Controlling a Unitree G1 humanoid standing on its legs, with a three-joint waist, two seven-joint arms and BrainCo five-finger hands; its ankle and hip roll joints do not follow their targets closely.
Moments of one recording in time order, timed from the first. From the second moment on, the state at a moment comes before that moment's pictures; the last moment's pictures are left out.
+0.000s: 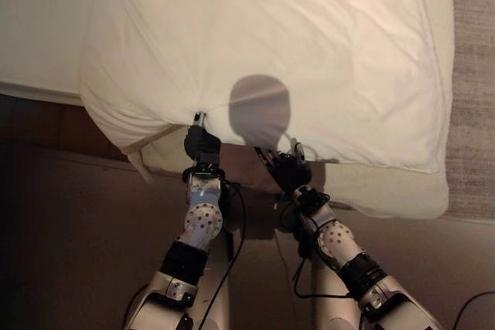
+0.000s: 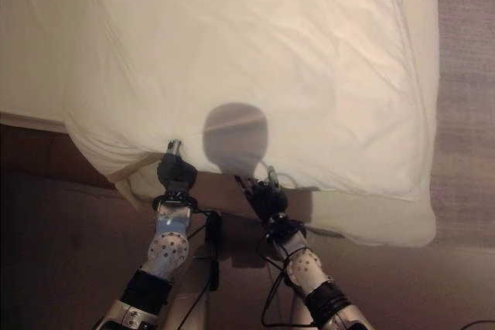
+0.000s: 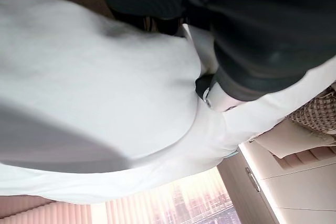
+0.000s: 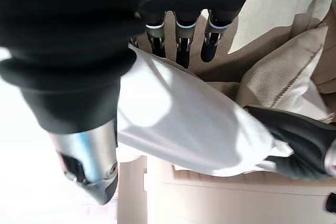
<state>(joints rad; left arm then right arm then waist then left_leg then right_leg) -0.43 0.08 -0.19 0.14 -1.31 -0.41 0.16 -0.41 -0.11 0.38 0.41 1.55 -0.08 0.35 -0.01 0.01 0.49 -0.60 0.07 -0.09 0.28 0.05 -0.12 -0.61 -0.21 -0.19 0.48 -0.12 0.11</state>
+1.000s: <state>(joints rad) -0.44 0.06 -0.13 0.10 -1.07 -0.42 0.41 -0.52 -0.08 0.09 0.40 1.59 -0.21 0.18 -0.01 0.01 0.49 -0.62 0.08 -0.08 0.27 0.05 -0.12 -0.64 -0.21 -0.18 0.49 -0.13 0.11</state>
